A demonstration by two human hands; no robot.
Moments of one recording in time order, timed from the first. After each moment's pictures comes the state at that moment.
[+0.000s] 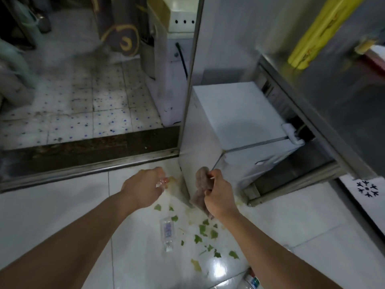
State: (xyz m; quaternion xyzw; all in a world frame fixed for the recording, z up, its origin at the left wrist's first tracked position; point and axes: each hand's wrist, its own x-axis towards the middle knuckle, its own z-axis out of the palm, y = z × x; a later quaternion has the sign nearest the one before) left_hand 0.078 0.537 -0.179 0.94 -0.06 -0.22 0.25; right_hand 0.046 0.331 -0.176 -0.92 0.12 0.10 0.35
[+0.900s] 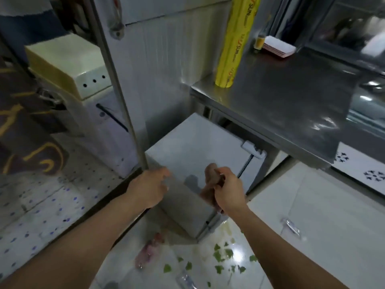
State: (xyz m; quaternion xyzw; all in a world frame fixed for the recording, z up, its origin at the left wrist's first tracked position) left_hand 0.334 0.469 -0.091 0.90 -0.32 -0.23 0.21; right_hand 0.199 0.294 -0.094 -0.85 0.38 -0.07 0.37
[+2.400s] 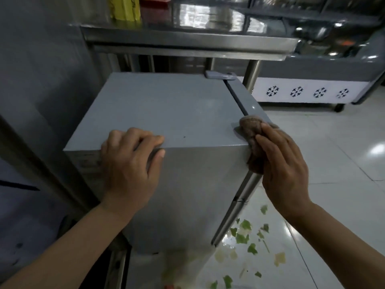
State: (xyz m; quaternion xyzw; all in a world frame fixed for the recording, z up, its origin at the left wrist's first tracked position) left_hand 0.457 0.410 -0.296 0.60 -0.67 0.19 0.39; right_hand 0.184 0.351 -0.309 -0.81 0.39 -0.40 -0.19
